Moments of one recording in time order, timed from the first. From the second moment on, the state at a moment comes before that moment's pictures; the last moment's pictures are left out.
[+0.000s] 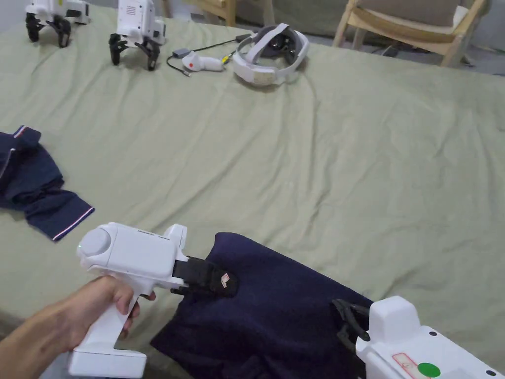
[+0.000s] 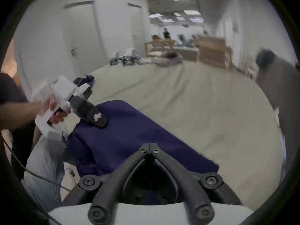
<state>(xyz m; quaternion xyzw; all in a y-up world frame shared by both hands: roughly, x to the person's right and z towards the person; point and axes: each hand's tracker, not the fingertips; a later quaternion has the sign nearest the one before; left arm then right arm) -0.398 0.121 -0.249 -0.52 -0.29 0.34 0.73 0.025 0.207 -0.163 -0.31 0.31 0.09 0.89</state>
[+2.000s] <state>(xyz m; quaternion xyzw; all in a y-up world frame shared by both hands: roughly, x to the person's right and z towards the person) -0.144 0.408 -0.252 -0.03 0.03 0.02 1.00 0.184 0.420 -0.236 0.00 -0.01 0.05 1.00</state>
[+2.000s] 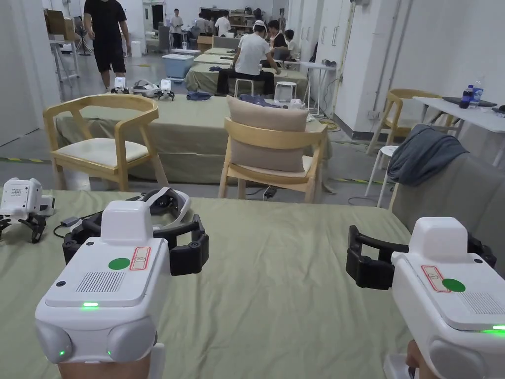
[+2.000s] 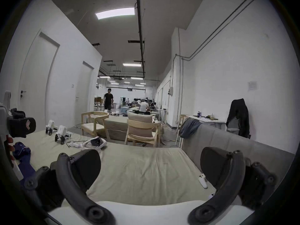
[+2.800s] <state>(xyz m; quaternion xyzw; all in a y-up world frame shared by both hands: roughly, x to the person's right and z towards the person) -0.155 0.415 -0.250 -0.04 0.03 0.03 1.00 0.184 0.419 -0.244 0.00 -0.01 0.05 1.00</state>
